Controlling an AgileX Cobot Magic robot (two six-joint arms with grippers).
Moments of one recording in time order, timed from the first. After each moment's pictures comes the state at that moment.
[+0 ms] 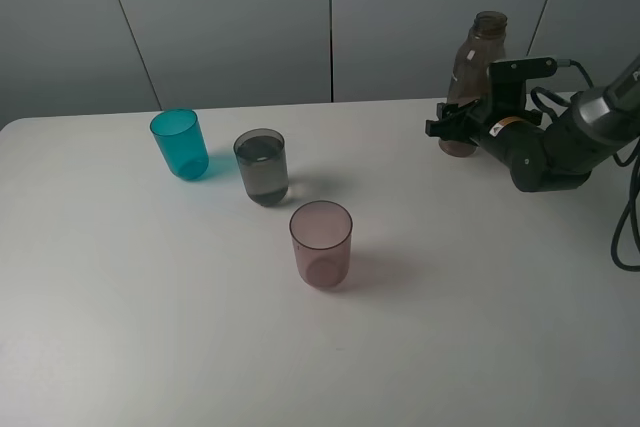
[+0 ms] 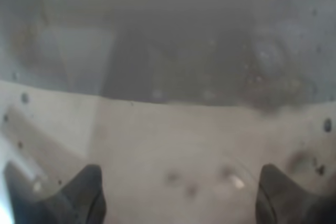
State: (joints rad) left arm -0.13 0.00 -0.51 0.02 1.08 -0.02; right arm 0.15 2.26 -0.93 0.05 -0.90 -0.02
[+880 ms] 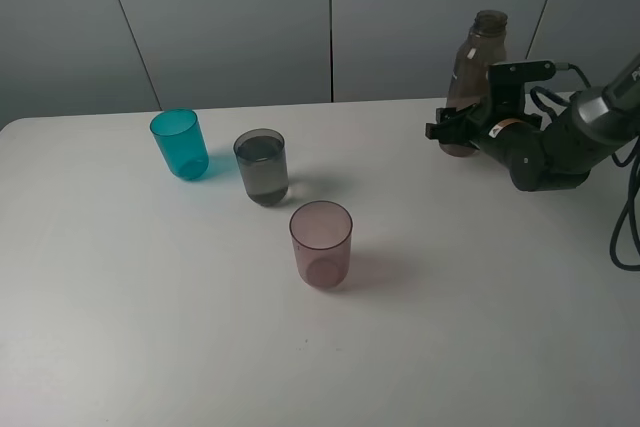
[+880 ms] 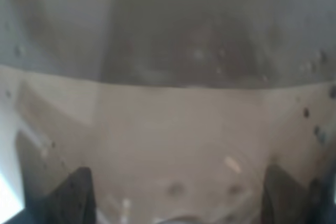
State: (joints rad) left arm -0.13 0.00 -0.51 0.02 1.08 -0.02; right arm 0.15 2.26 -0.93 0.07 -0.85 -0.02
